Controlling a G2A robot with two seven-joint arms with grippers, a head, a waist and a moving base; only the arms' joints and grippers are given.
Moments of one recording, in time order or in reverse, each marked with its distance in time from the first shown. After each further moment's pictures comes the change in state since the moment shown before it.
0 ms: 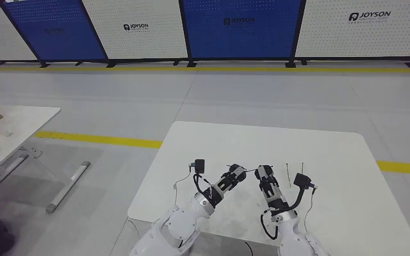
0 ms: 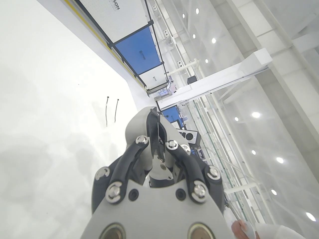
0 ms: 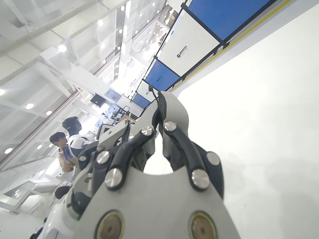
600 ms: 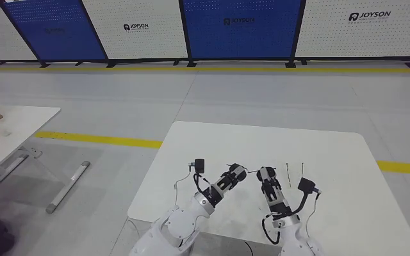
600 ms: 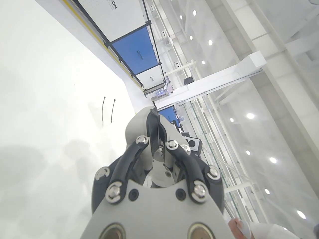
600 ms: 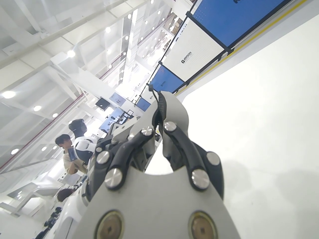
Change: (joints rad) left arm -0.002 -0.001 -0.002 0.004 -0.023 -0.012 -0.012; right arm -0.050 -0.005 0.020 -0.044 -0.022 -0.032 -0.028
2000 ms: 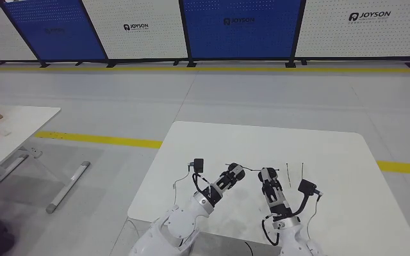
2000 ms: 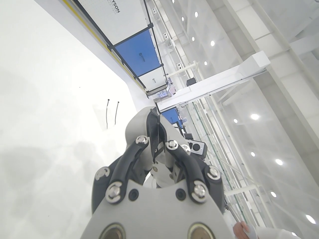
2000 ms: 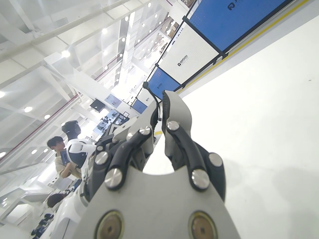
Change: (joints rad) left arm 0.000 0.000 -0.004 0.002 0.017 0.002 0.015; right arm -0.023 -0.018 0.015 -0.016 -0.054 0.023 0.000
